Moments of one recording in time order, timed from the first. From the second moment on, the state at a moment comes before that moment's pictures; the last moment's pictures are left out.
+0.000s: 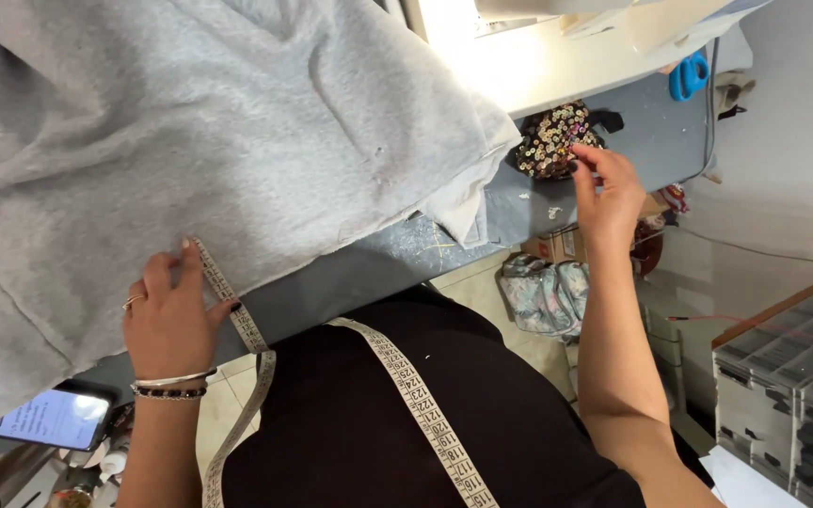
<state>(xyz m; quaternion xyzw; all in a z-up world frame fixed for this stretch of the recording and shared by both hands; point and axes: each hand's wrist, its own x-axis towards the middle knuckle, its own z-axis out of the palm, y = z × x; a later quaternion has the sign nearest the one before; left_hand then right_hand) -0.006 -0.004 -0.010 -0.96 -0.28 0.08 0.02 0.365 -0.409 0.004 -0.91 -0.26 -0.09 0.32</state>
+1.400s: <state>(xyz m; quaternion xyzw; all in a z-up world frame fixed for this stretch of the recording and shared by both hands) -0.015 -0.007 -0.055 -0.90 -0.38 -0.20 -0.09 0.178 -0.073 -0.016 -0.69 -0.72 0.00 0.07</state>
